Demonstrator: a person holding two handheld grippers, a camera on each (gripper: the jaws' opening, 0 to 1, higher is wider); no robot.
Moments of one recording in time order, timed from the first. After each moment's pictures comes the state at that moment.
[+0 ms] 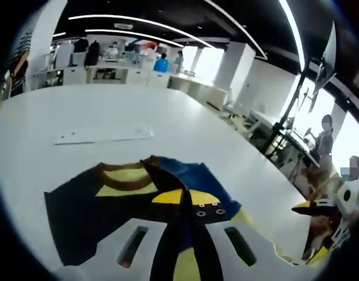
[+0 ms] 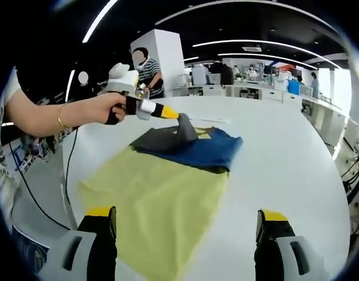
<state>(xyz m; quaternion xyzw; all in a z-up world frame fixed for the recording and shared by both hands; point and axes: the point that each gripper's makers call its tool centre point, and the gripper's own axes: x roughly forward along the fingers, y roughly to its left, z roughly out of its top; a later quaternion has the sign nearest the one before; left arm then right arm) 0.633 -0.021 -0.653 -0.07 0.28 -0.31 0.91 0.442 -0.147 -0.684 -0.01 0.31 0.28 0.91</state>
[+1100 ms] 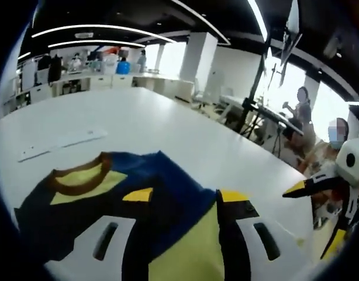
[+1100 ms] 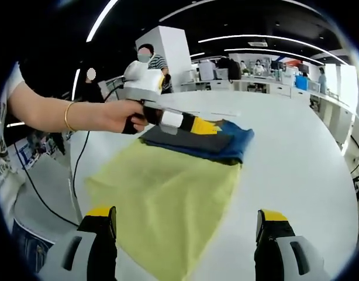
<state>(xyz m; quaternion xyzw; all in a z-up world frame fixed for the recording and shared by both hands) 0.607 -0.069 -0.681 -0.01 0.25 -0.41 0.88 0.432 -0.132 -0.696 -0.01 0.32 0.32 0.89</state>
